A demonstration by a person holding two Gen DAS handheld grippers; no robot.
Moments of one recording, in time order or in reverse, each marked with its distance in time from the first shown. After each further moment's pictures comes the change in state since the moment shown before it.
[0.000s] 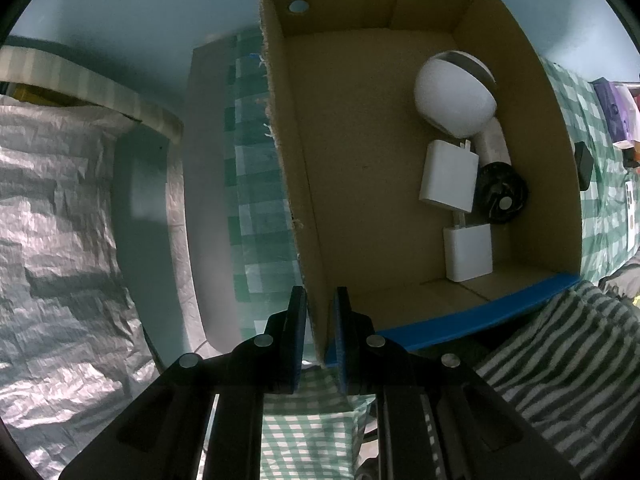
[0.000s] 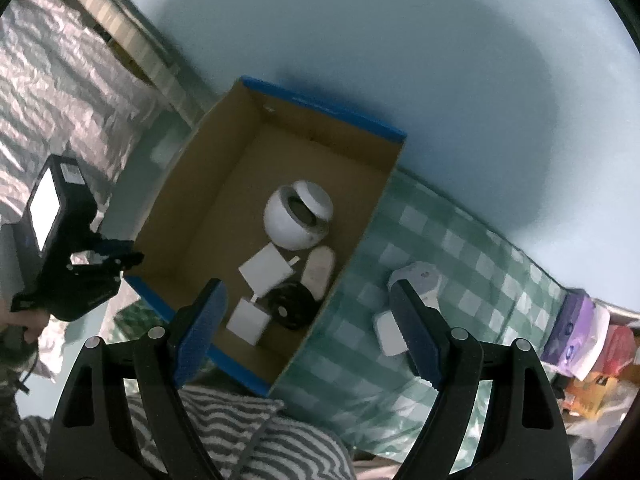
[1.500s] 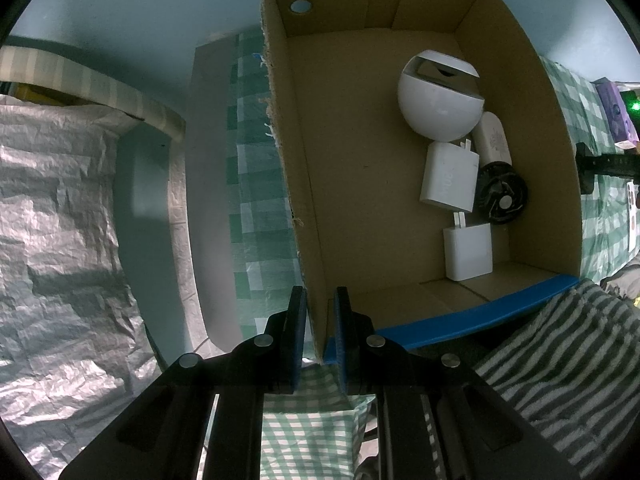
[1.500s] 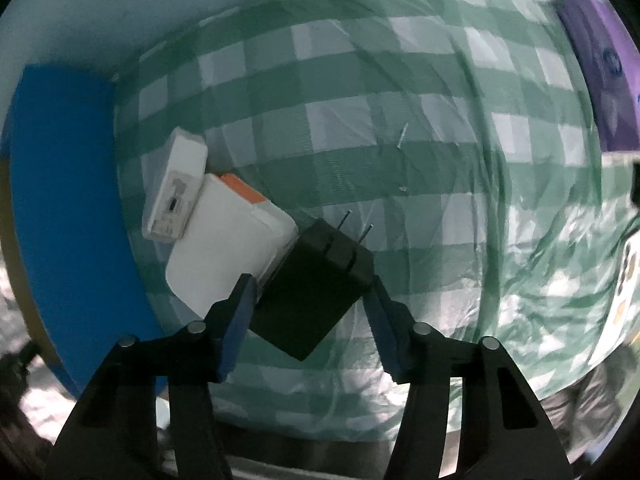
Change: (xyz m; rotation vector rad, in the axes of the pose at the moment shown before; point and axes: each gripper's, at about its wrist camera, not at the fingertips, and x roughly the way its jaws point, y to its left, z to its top) left arm -0.002 0.001 -0.001 -0.002 0.005 0.005; right arm 0.154 -0.195 -0.097 0.597 0.271 0.025
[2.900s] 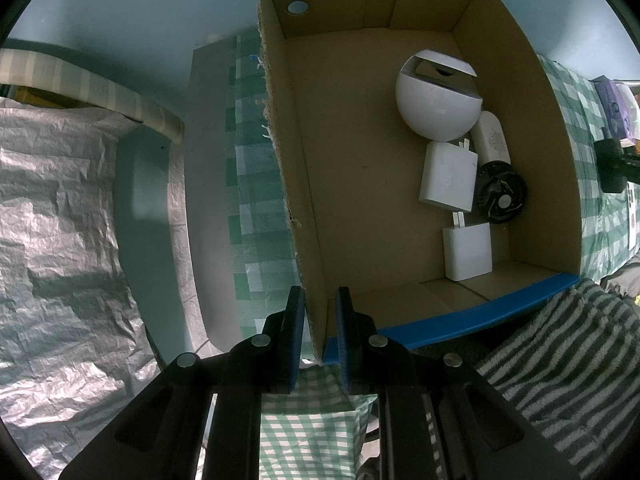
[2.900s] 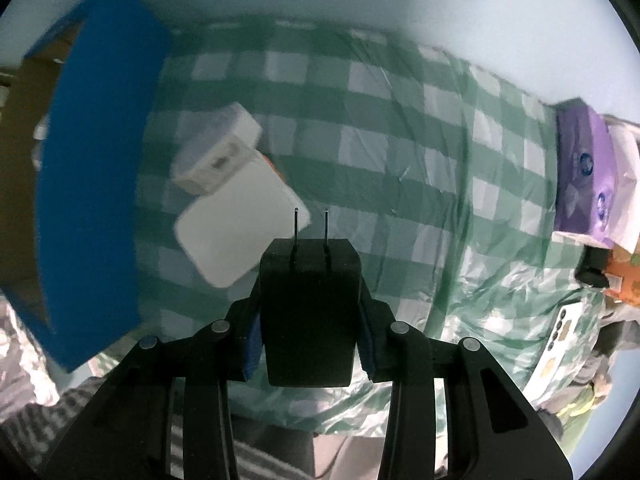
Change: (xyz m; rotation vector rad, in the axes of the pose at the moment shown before) left arm 0.000 -0.001 0.001 0.008 -0.001 0.002; right arm -0.034 0.029 -0.037 -0.241 -0.072 -0.124
